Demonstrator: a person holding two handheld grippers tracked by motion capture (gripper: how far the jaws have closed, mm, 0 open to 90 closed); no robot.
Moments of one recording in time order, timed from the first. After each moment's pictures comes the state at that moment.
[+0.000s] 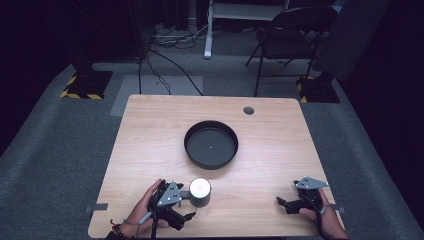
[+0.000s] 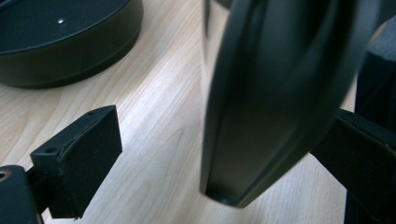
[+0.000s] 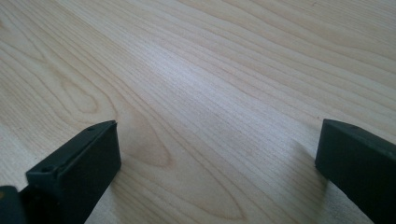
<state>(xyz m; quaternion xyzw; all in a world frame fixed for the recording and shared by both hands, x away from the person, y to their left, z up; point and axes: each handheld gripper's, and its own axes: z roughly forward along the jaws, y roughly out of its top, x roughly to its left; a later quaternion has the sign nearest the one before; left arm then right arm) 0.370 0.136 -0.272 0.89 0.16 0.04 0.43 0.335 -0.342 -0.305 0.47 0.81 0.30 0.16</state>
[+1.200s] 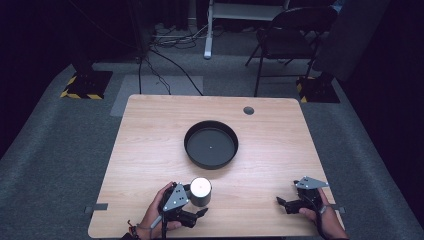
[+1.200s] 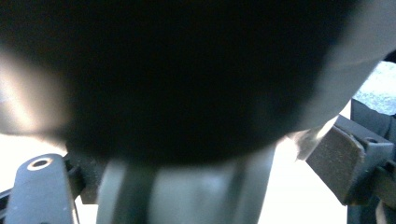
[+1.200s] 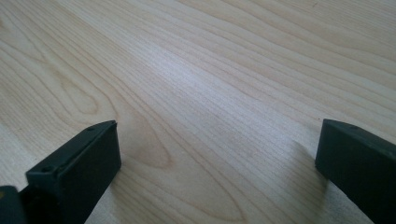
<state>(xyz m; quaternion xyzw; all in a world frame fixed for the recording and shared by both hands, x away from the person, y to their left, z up) 0.360 0.112 -0.276 0.84 0.17 0.06 0.50 0.336 -0.342 -0.305 0.47 0.81 0.30 0.16</state>
